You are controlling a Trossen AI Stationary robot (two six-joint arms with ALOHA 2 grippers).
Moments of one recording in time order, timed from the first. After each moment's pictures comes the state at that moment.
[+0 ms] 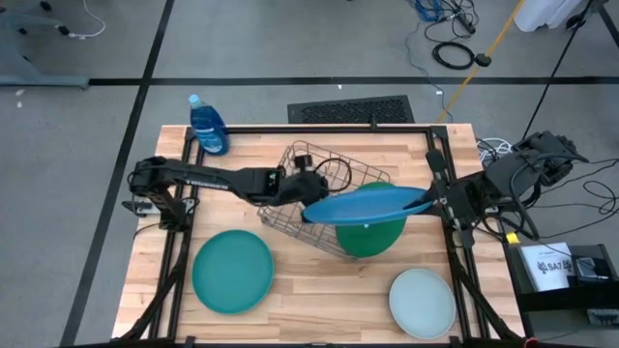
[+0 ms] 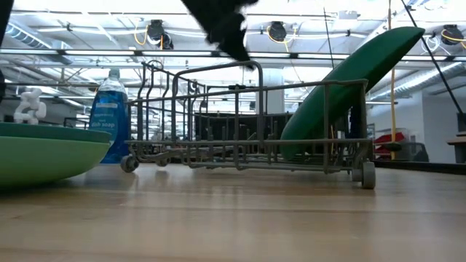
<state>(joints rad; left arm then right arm) -0.02 1.71 1.42 -0.46 -0.41 0.22 0.53 1.22 1.89 -1.14 0.29 -0.25</state>
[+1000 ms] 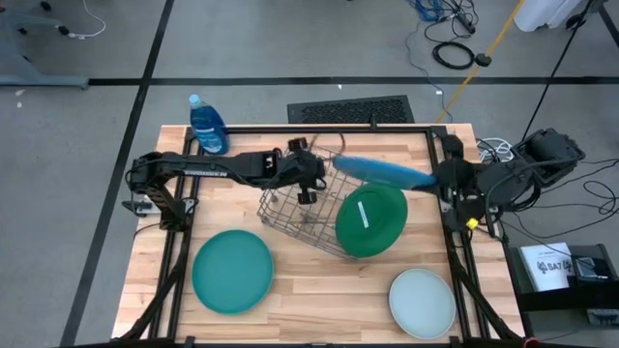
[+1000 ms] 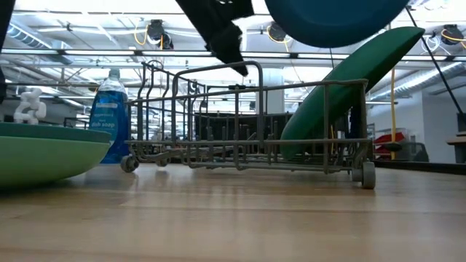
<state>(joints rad) 0.08 1.69 1.43 -0.49 -0.39 0.28 0.53 1.20 1.89 -1.44 0.55 0.33</state>
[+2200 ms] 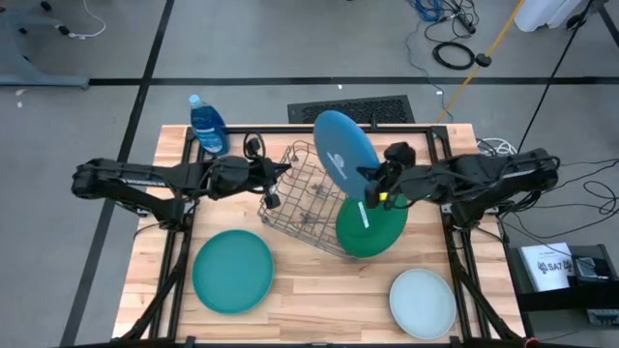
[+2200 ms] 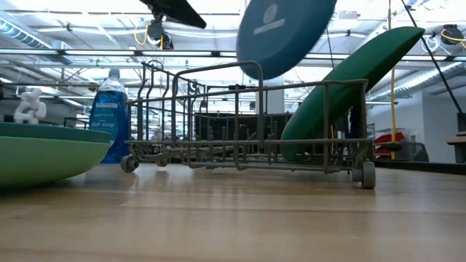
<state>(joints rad) 0.00 1.16 0.97 -0.16 -0.44 0.20 0.26 1.29 1.53 -0.82 0.71 0.82</state>
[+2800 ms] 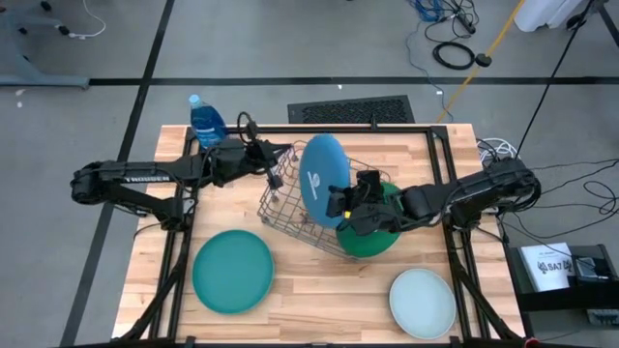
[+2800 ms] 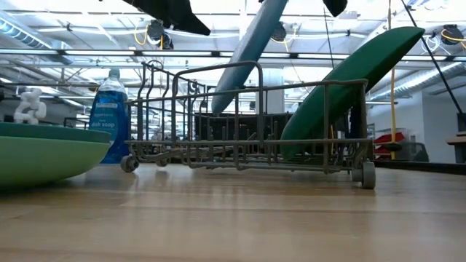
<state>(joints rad) 0.17 1.16 0.91 0.04 -0.35 0.35 0.30 1.53 1.43 -0.59 0.87 1.35</state>
